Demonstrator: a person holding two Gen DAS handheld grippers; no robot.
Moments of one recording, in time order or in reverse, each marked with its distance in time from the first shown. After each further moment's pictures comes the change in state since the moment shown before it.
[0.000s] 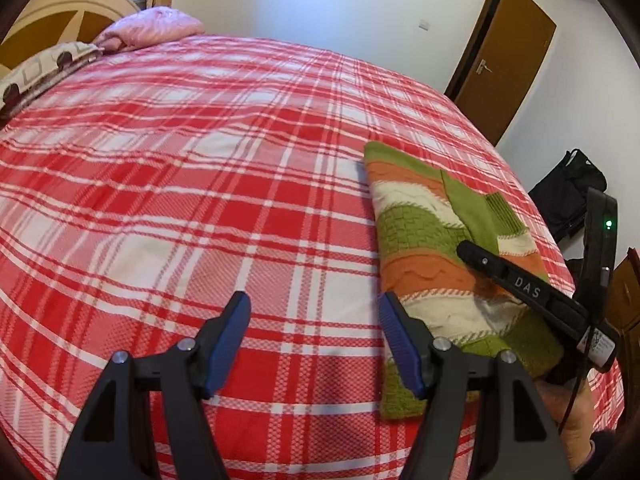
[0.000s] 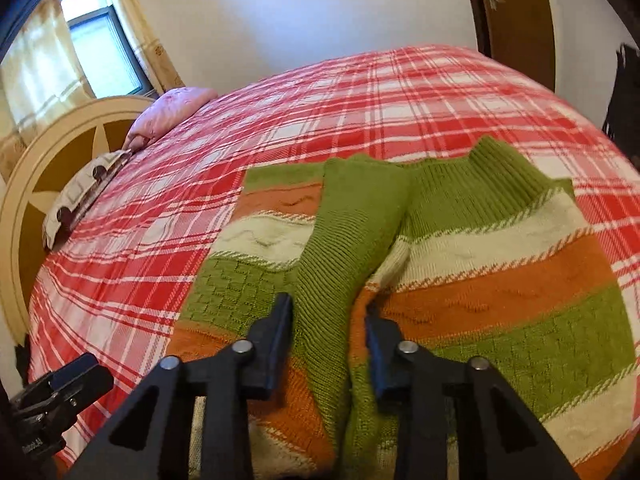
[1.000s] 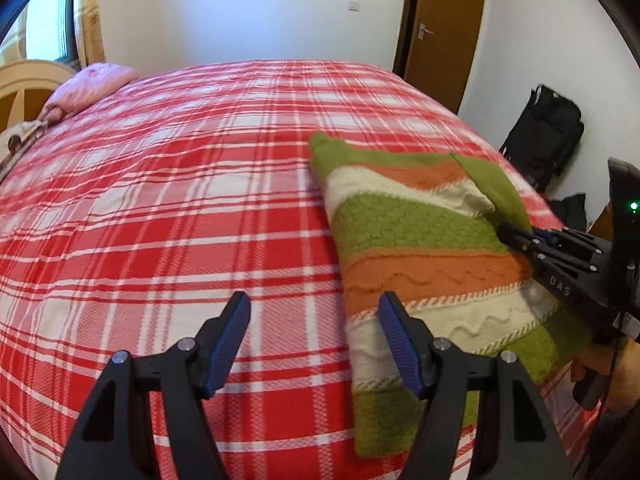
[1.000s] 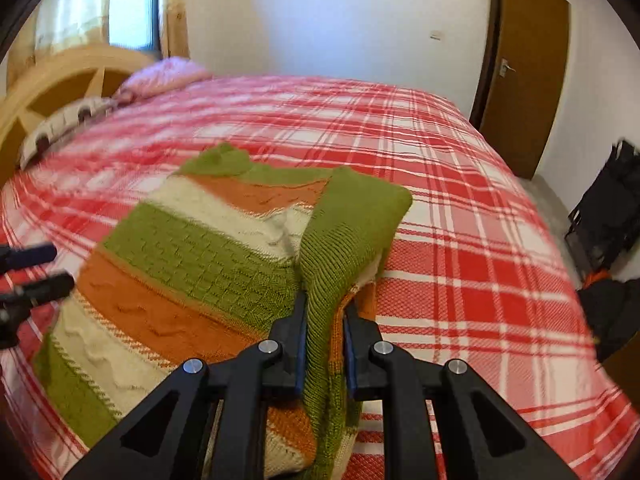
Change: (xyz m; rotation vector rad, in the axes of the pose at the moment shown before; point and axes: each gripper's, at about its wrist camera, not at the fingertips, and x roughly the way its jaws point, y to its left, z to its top) left arm 0.028 -0.114 -0.007 0.266 -0.032 0.005; right arm -0.058 -0.130 -0.002 -0.193 -0.058 -0.130
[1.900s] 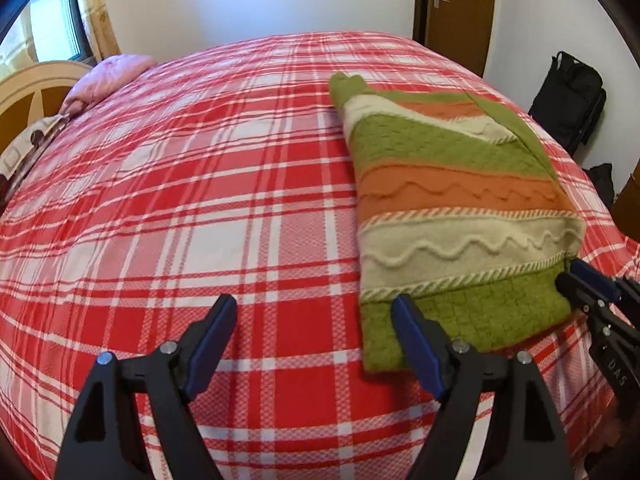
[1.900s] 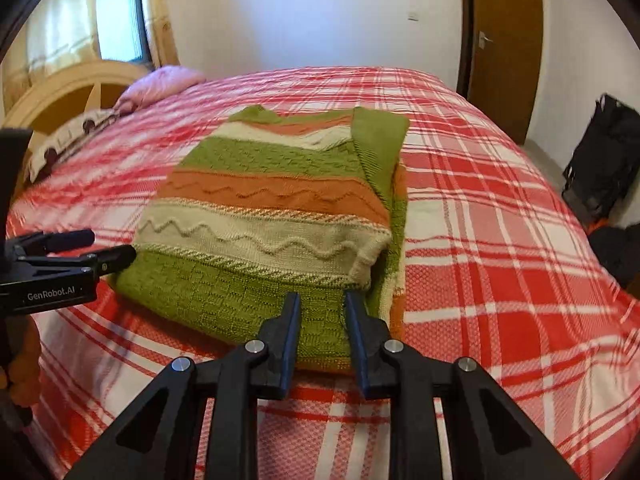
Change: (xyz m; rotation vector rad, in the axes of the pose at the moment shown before) left arm -0.008 -0.007 -0.043 0.019 0.096 0.115; right arm -0.075 0.041 -0.084 0.060 0.041 -0.006
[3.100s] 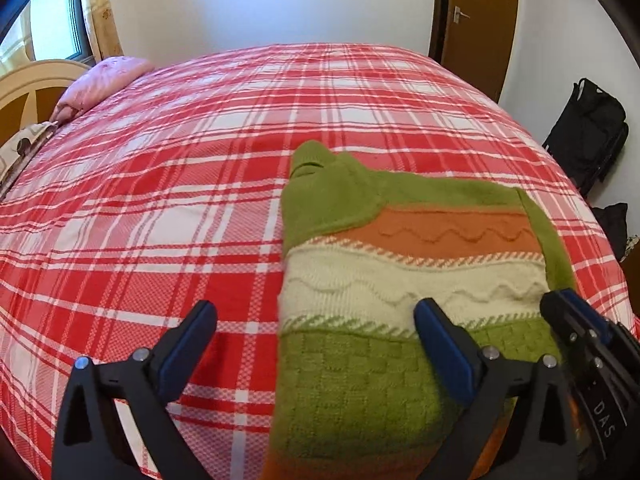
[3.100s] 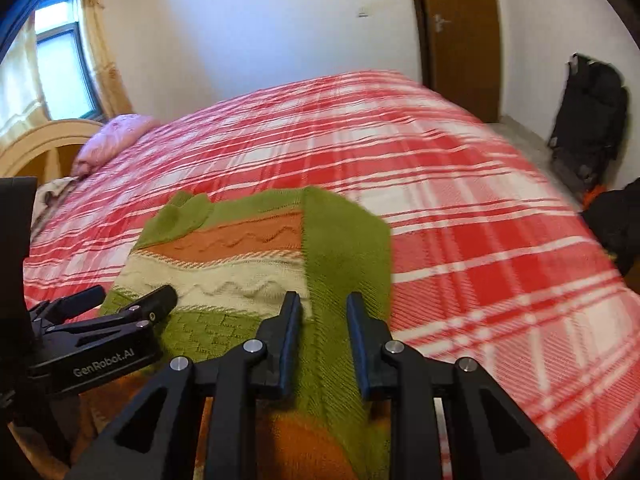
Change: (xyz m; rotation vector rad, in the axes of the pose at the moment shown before) left arm 0.082 -0.048 0.115 -0.062 -0.034 0.019; right arm 0.074 -0.026 0.102 0.189 -0.077 -0.104
